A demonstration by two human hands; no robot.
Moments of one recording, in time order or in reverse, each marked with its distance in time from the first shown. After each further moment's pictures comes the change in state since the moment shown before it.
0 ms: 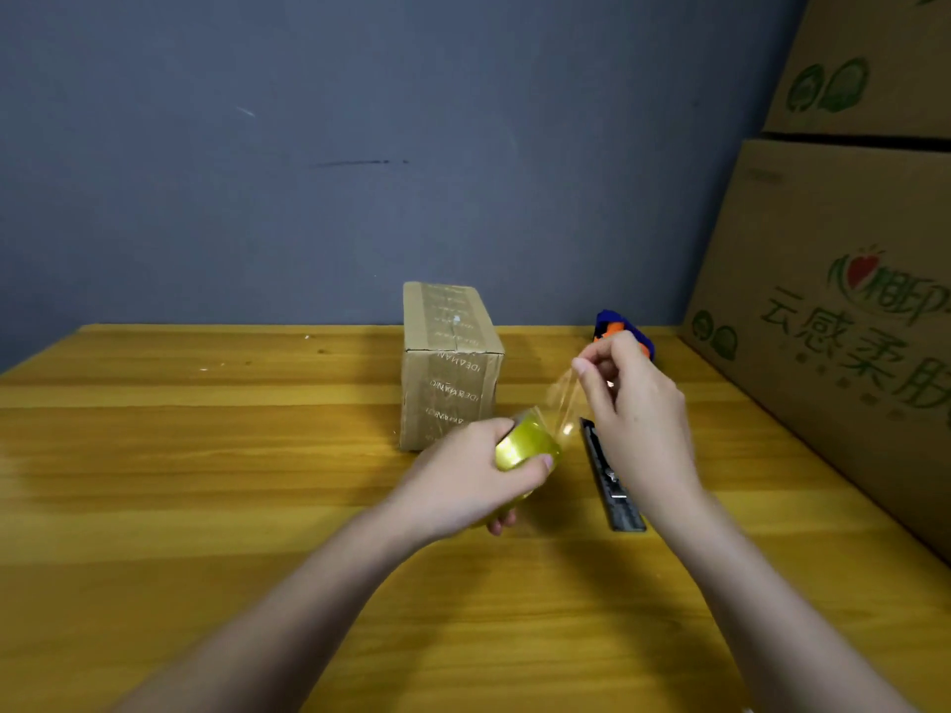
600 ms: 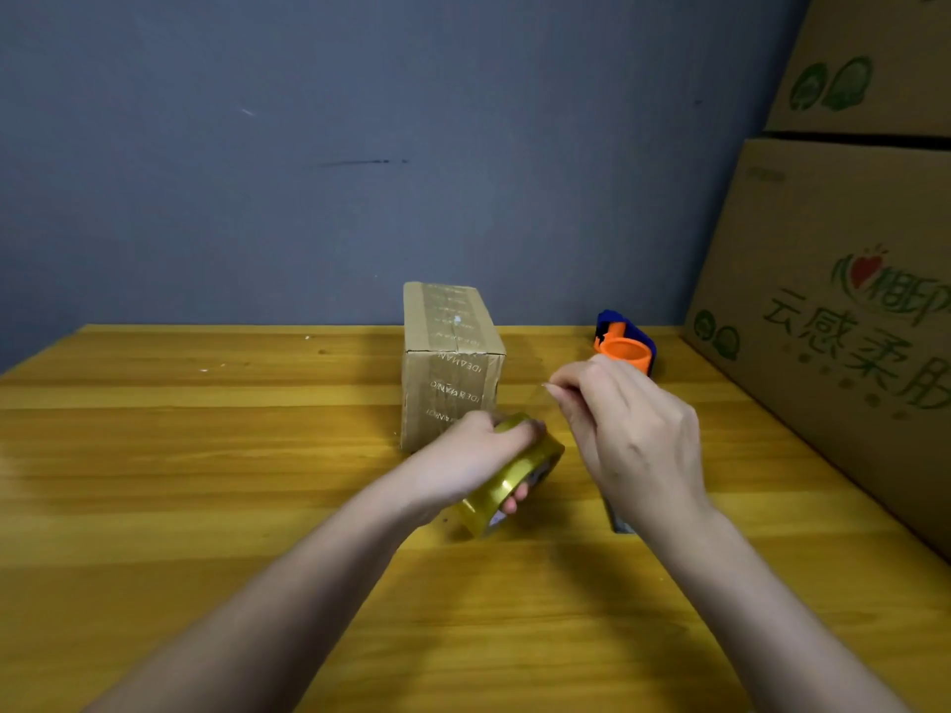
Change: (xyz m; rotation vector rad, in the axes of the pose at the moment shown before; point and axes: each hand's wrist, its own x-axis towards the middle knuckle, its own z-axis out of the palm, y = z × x) left_hand 0.013 0.015 -0.005 -0.264 -0.064 -0.224; right_hand -0.011 -0.009 -0.006 -0.321 0.134 -0.575
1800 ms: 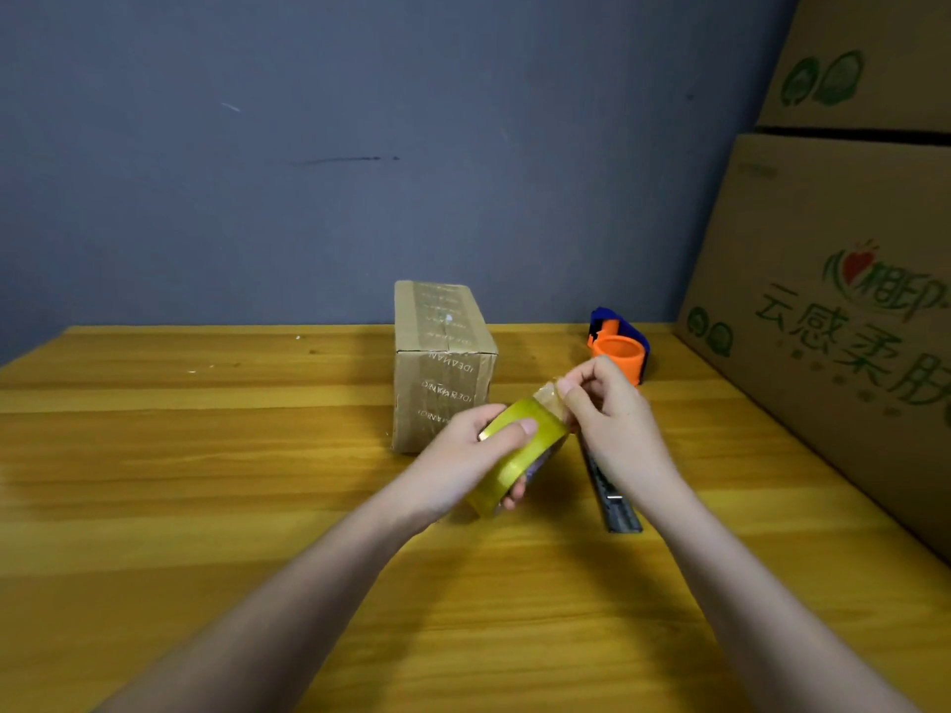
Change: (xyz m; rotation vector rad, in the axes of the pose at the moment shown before) left_hand 0.003 -0.012 0.001 -0.178 -0.045 0.202; right_hand -0.006 0.022 0.035 0.687 -0.285 0.808
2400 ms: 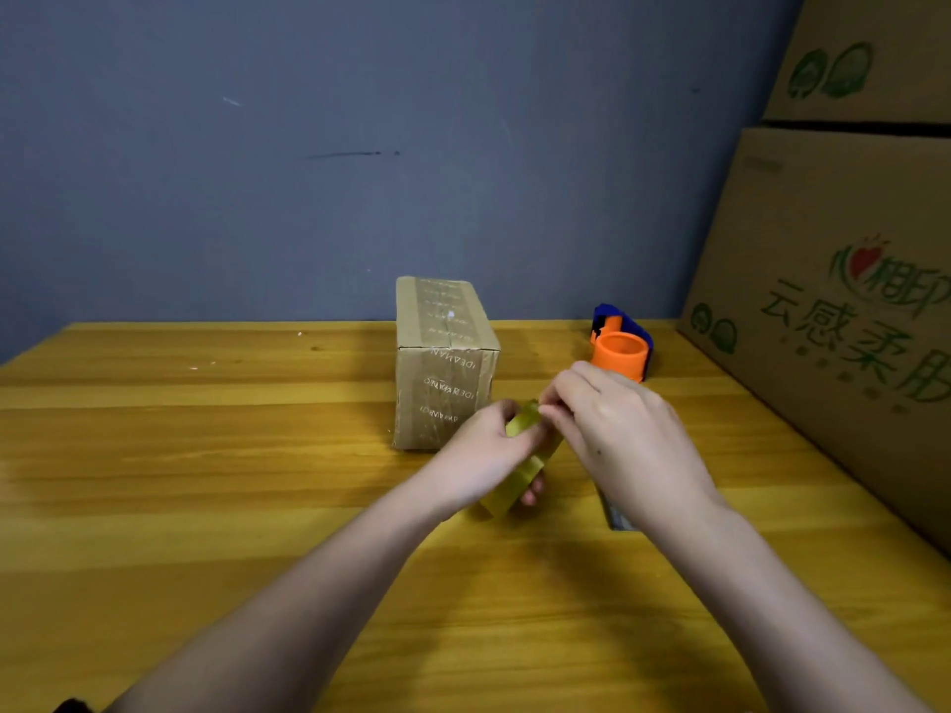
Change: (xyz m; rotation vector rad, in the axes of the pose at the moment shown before) left_hand 0.024 -0.009 0.011 0.084 0.062 -0.083; right_hand -0.021 -0.029 -0.014 -0.827 -0.052 -0.544
